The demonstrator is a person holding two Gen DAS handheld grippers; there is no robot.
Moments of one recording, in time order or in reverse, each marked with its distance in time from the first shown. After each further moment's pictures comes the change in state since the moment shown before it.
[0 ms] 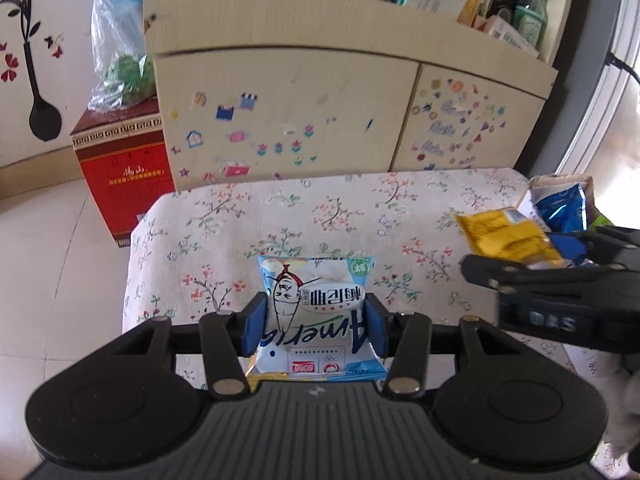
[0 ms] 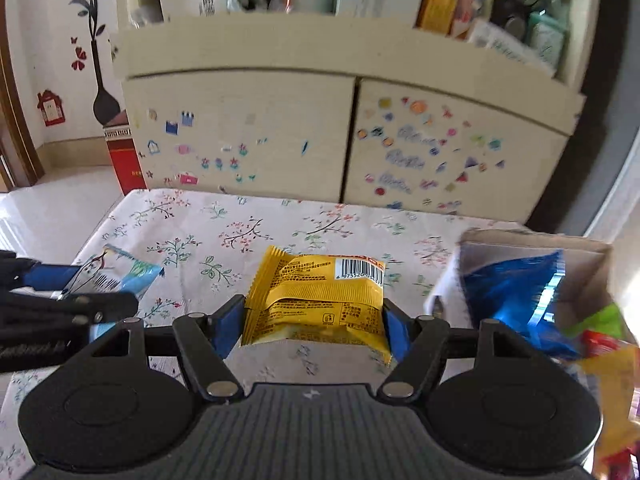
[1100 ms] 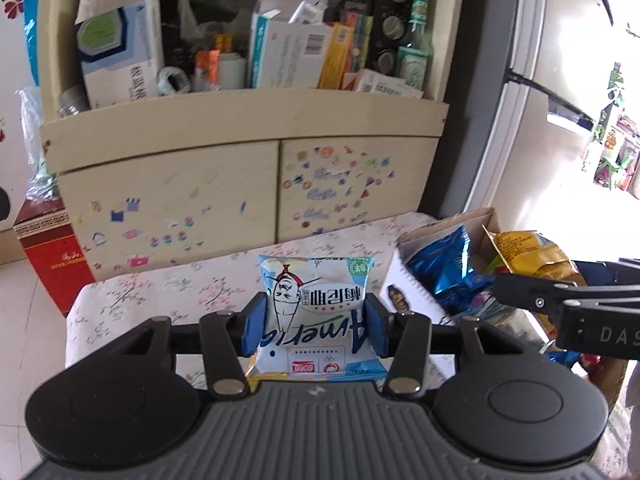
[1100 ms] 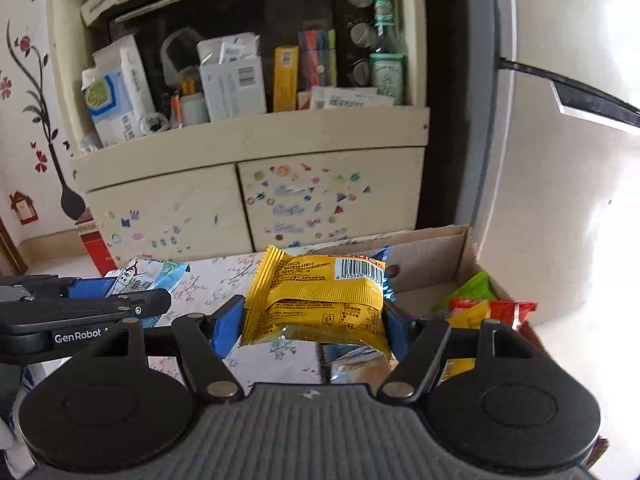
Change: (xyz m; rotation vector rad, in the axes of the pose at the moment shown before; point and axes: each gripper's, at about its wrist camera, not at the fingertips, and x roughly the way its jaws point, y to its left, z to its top) left arm -0.041 -0.094 0.028 0.125 -0.157 -0.138; right arm -0.107 -0.086 -0.023 0.228 -0.150 -0.070
